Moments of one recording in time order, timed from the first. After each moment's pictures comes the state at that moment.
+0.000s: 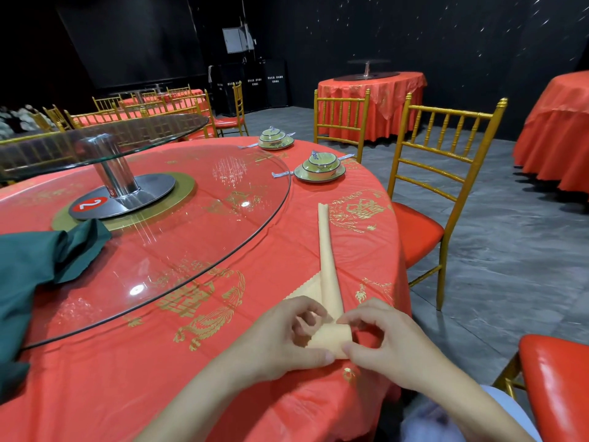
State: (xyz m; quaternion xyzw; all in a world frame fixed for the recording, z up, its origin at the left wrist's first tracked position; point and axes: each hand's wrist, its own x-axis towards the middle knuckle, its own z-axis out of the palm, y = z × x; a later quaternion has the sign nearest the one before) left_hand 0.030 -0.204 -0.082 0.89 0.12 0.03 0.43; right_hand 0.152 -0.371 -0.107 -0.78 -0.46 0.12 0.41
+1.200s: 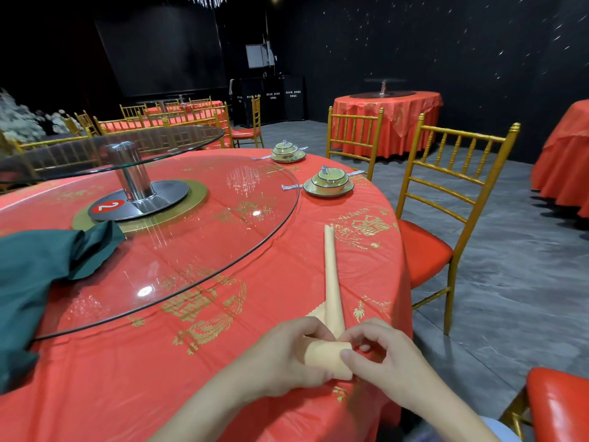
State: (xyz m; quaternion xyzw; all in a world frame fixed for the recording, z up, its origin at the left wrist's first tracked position) left_hand 0.033 -0.218 -0.083 0.90 0.09 0.04 0.43; right_hand 0.158 -0.378 -0.113 -0.76 -0.44 0.15 0.46
